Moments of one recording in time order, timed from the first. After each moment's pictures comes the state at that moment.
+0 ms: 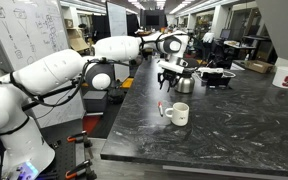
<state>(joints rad) 0.03 1.18 0.08 -0.37 -0.05 1.31 -0.64</state>
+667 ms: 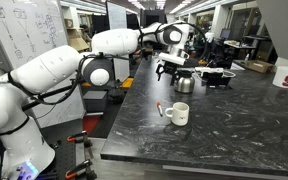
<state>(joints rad) 0.03 1.12 0.08 -0.36 -0.06 1.26 -0.65</state>
